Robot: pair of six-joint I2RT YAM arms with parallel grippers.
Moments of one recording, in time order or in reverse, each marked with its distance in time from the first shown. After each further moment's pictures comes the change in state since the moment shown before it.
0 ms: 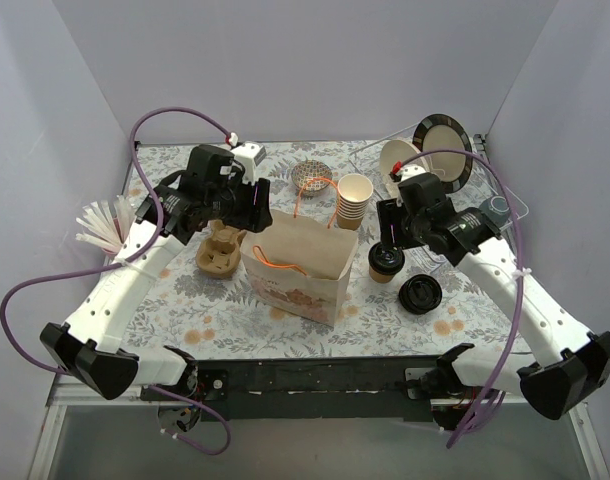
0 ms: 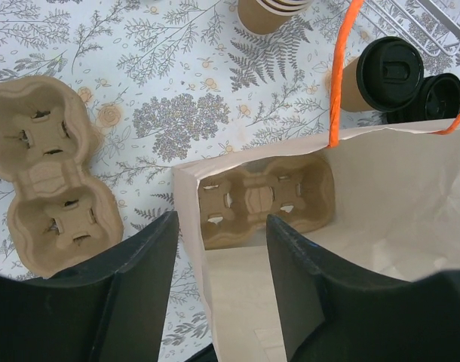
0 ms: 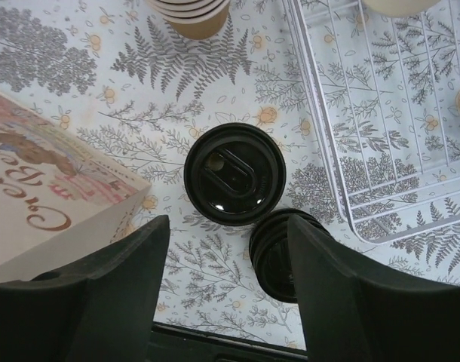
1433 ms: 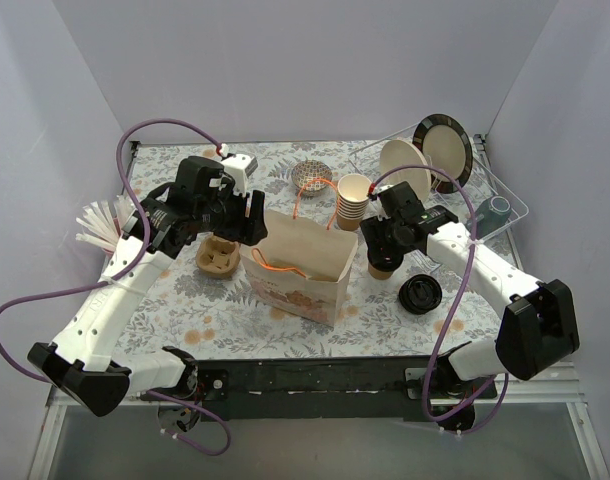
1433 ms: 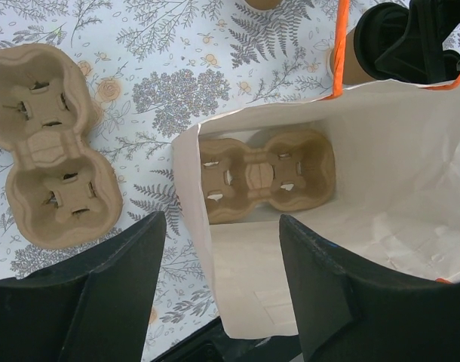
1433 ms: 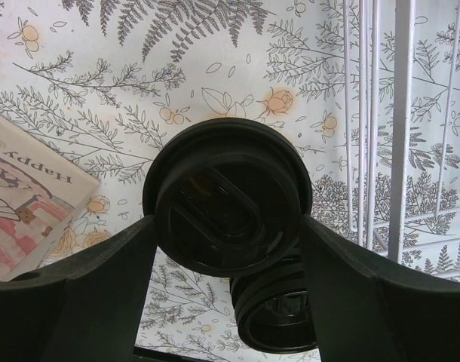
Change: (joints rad) left arm 0.000 -0.095 -0.056 -0.045 0.003 0.000; right arm -0.063 0.236 -0.156 0.166 -0.096 -0.154
